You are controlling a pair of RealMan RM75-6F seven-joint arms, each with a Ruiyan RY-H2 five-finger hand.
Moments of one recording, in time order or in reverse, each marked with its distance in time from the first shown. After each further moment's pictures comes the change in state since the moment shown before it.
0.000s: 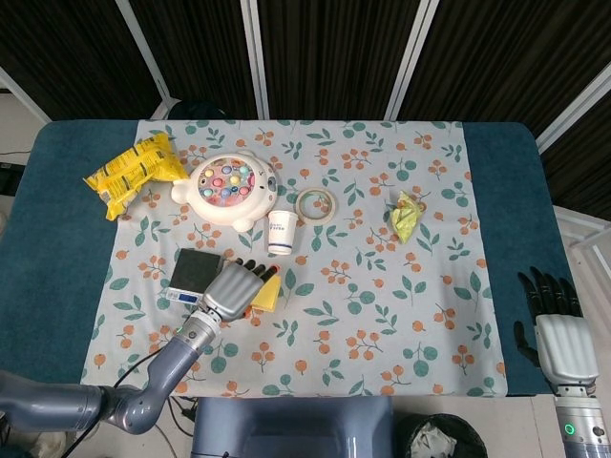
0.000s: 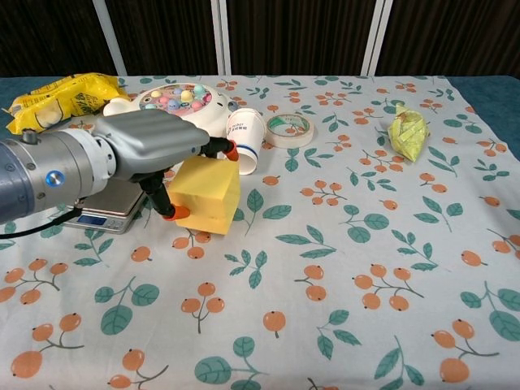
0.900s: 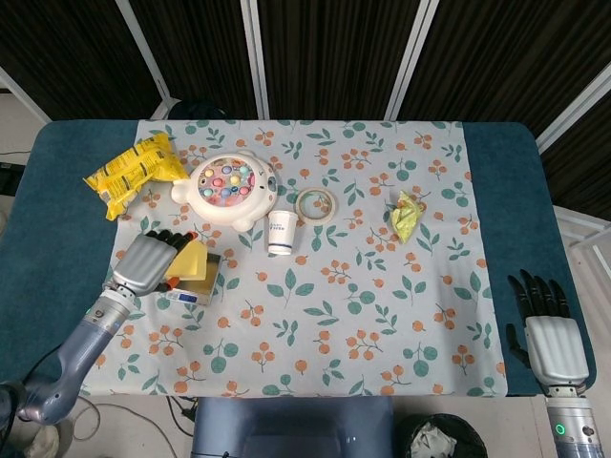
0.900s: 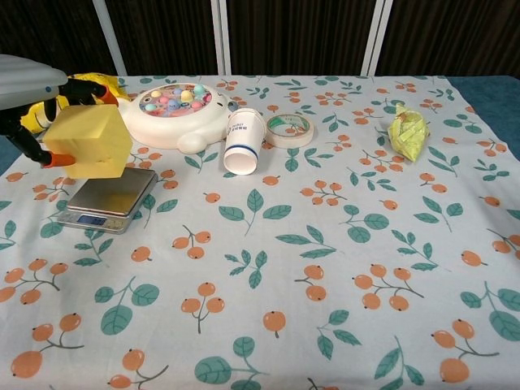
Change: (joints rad) left arm 0.156 0.293 0.075 0.123 0.253 -0.021 -0.466; right arm 0.004 -0.019 -0.007 -0.011 0.000 -0.010 -0.049
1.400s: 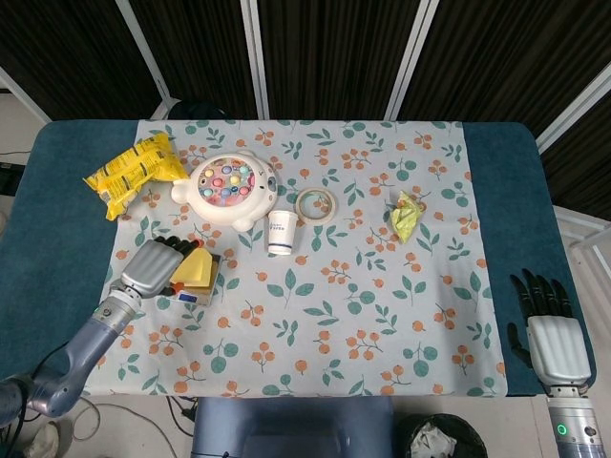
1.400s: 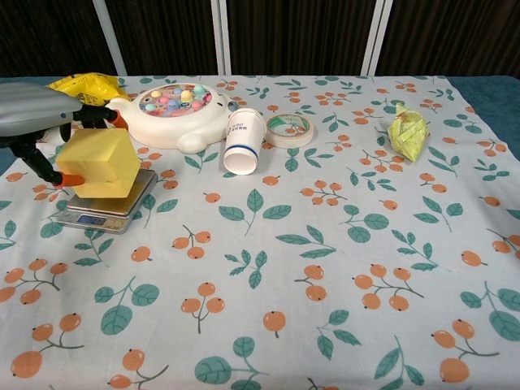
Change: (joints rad) left arm 0.001 -0.065 0.008 0.117 0.068 -0.067 -0.083; right arm -0.001 0.002 0.001 0.002 -0.004 0.003 0.011
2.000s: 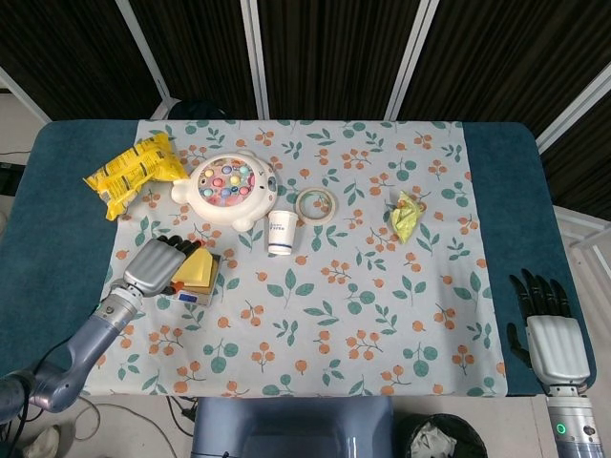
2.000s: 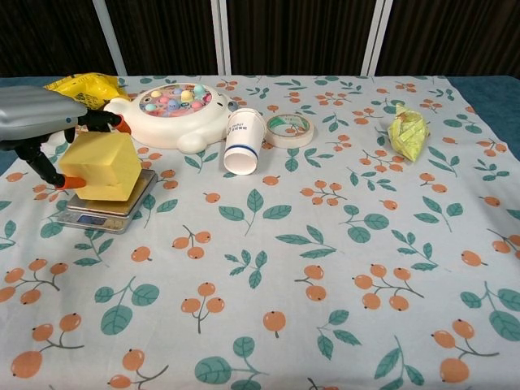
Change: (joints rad) left arm -0.005 -0.011 -0.007 0.037 0.021 -0.028 0.005; right arm 0.002 -0.004 0.001 0.003 0.007 -0.006 -0.003
